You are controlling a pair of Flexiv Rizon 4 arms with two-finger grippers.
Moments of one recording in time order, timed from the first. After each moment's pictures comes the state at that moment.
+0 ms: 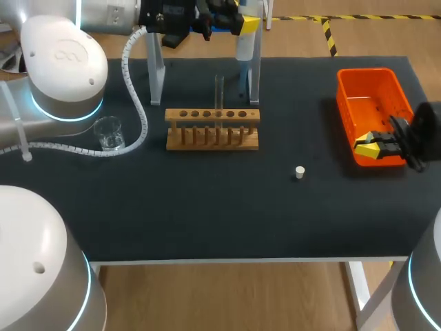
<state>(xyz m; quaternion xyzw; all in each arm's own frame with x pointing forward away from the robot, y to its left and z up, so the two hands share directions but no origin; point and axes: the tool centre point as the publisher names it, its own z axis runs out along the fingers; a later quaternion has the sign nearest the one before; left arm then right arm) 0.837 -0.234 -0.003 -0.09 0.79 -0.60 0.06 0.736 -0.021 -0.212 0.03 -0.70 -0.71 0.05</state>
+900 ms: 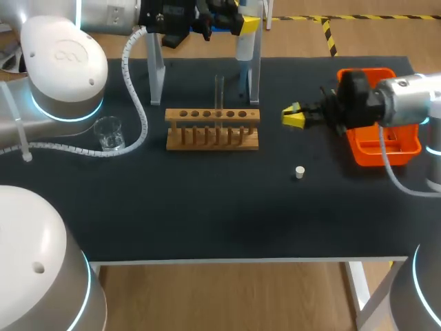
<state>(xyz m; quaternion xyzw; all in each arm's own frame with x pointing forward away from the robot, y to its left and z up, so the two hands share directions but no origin) 0.837 -0.234 -0.004 -0.09 0.79 -0.60 0.07 0.804 0.111 -0.200 0.05 -0.71 -0.70 0.06</state>
